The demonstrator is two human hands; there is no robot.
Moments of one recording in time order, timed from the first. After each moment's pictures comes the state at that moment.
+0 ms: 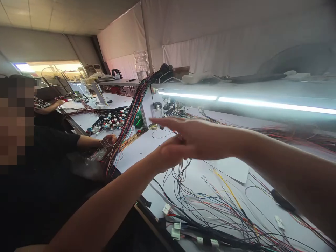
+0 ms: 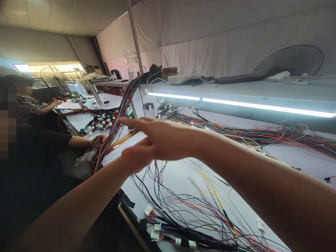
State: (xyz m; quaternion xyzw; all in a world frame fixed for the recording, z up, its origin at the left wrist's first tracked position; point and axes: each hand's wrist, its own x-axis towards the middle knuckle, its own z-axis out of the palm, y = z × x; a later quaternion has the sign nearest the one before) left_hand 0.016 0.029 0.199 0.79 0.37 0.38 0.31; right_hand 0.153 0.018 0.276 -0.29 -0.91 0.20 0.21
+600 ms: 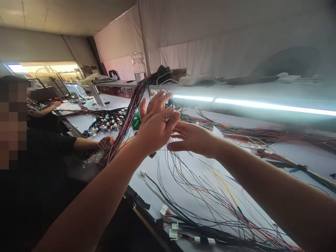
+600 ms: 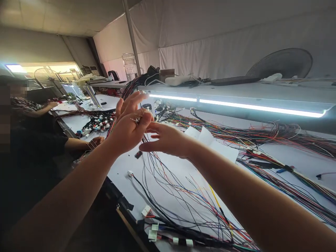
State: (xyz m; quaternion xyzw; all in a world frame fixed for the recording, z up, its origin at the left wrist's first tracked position) left_hand -0.003 0.050 0.256 0.83 0.36 0.43 0.01; right_hand 0.150 0.040 0.228 -0.25 -0.72 0.53 0.37
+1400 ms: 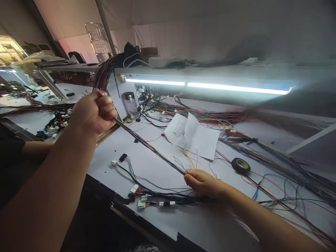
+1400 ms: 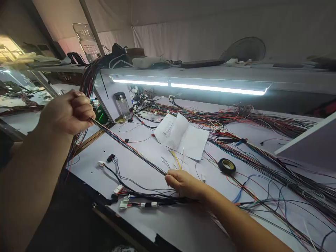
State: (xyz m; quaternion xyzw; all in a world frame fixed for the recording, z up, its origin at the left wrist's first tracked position) left_hand -0.037 0.112 0.263 0.46 0.38 0.54 0.59; right_hand 0.244 -0.063 0.063 -0.49 -0.67 0.52 0.22
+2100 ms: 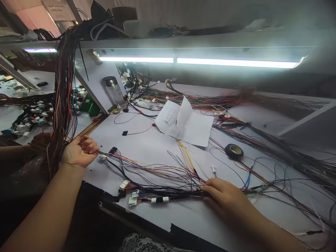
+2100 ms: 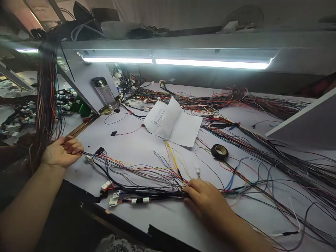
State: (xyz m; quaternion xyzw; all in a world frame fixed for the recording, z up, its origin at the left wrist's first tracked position) left_hand -0.126 0.128 0.086 0.39 0.50 0.47 0.61; right_hand 0.286 -0.163 0.029 -0.59 -0.78 0.14 0.14
